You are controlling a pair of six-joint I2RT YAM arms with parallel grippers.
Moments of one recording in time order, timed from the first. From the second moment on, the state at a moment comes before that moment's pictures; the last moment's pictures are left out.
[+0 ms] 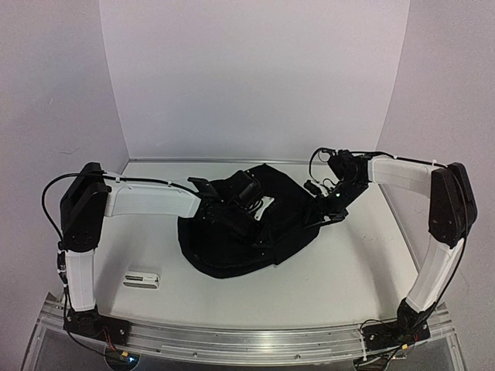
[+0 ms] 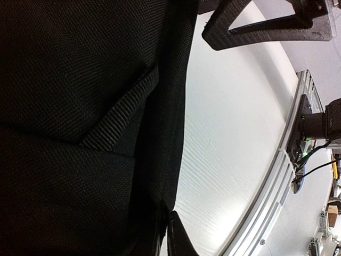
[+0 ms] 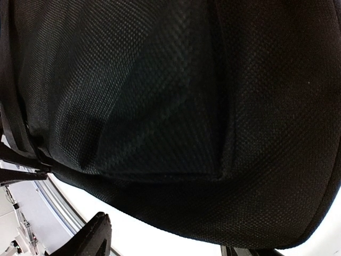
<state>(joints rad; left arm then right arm) -1.01 1.99 1.50 -0.40 0.34 -0.41 0.38 1.82 1.37 -0.88 -0.50 -0.02</state>
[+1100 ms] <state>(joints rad) -1.04 1.93 1.43 -0.33 0.40 -0.37 0.24 1.94 1.45 -0.83 -0.58 0.04</state>
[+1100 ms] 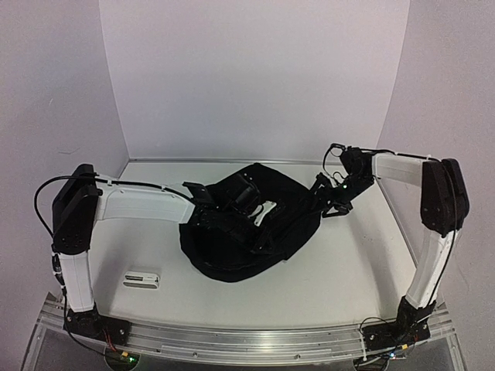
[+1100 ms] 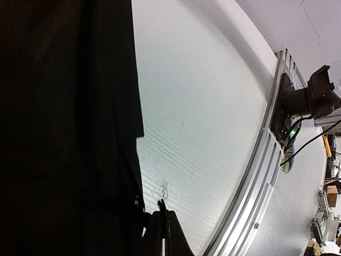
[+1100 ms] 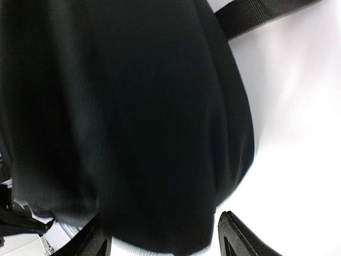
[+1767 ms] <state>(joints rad) -1.04 2.02 1.56 -0.31 0.47 -0.37 0.38 1.81 1.20 -0.66 -0.84 0.24</state>
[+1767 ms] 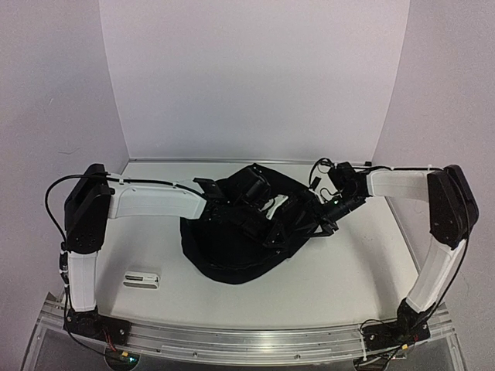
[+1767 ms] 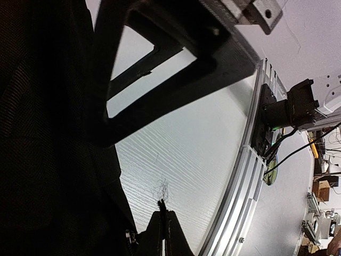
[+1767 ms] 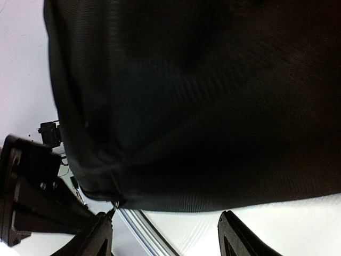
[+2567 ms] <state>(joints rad) -1.03 2.00 1.51 -0.29 0.41 -0.36 0.32 1.91 1.34 -0.68 -0.76 0.31</state>
